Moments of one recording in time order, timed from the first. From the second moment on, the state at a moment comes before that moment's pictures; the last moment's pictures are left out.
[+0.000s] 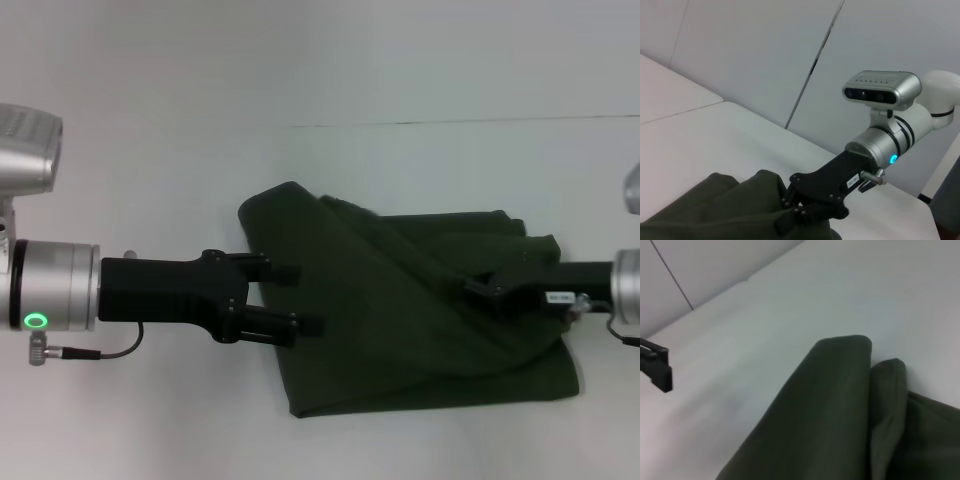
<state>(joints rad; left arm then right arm) -0.61 -2.08 0.81 0.70 1.99 1.66 -1.63 0.55 2.09 -0.82 -0.69 -2.10 -1.30 1.70</state>
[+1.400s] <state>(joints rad) -0.63 -2.10 0.81 0.71 1.99 1.66 -1.63 0.21 2.09 -0.54 -0.60 -1.92 -1.50 1.46</state>
